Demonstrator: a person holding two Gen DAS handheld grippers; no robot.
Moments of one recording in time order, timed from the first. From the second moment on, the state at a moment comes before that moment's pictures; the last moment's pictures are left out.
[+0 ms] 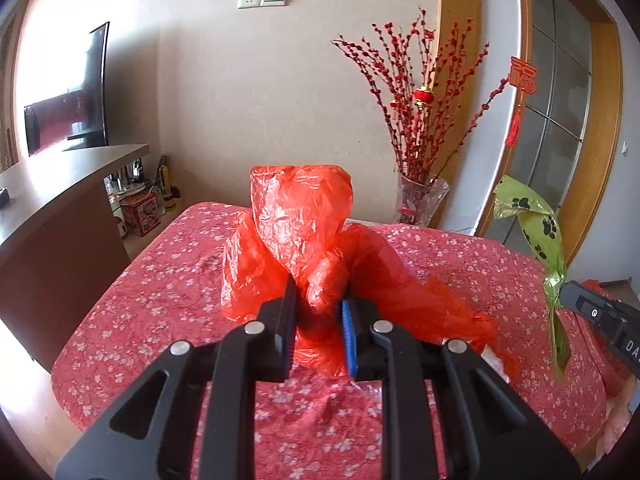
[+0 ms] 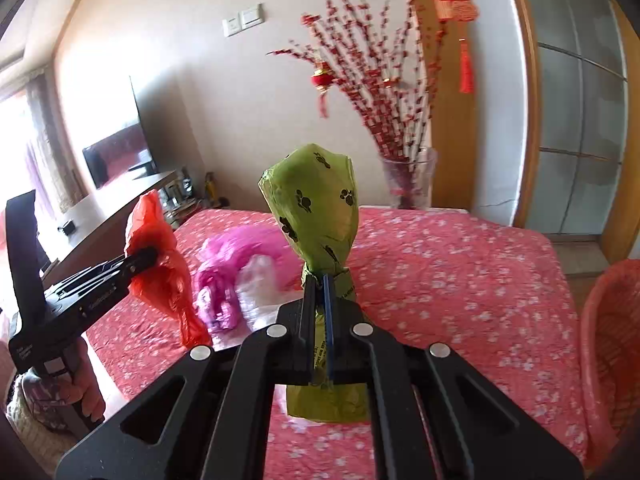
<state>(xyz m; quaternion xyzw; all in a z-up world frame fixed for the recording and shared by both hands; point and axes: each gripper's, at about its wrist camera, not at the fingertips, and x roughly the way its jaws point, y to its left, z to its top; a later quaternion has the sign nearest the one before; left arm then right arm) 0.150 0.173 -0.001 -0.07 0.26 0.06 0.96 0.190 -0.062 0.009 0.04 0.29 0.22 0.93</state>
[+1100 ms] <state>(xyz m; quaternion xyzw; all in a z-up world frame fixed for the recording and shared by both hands) 0.204 -0.043 0.011 0.00 0.27 -0.16 0.95 0.180 -0.251 0.011 0.11 0.26 0.03 0.96</state>
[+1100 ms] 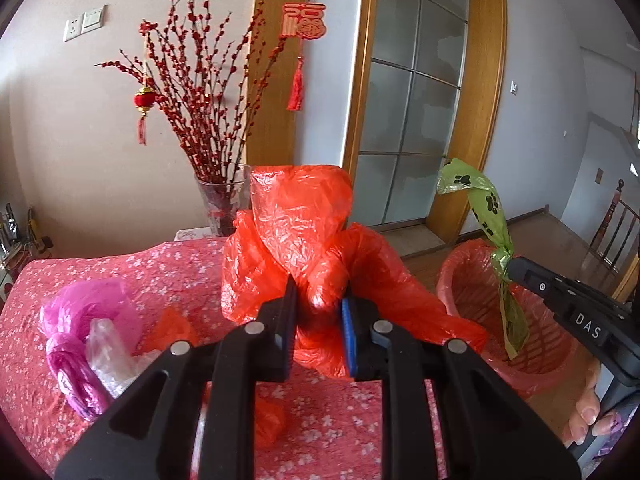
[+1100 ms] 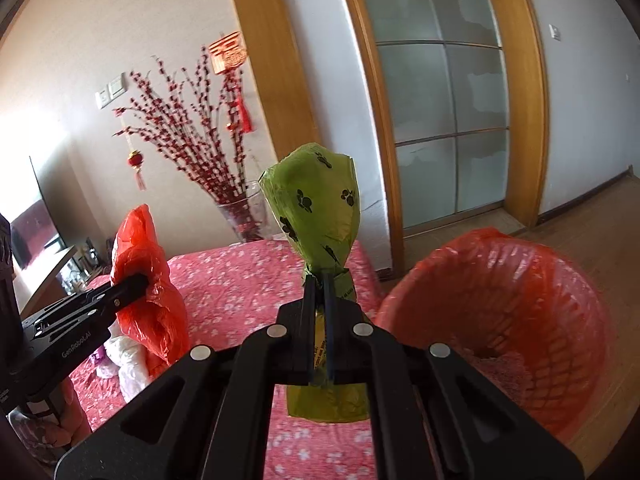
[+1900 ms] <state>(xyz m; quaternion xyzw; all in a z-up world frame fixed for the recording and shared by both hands) 0.227 -0.195 -0.003 0.03 0.30 -0.30 0.90 0.151 -0.373 0.002 0.17 0.24 -0.09 0.95</state>
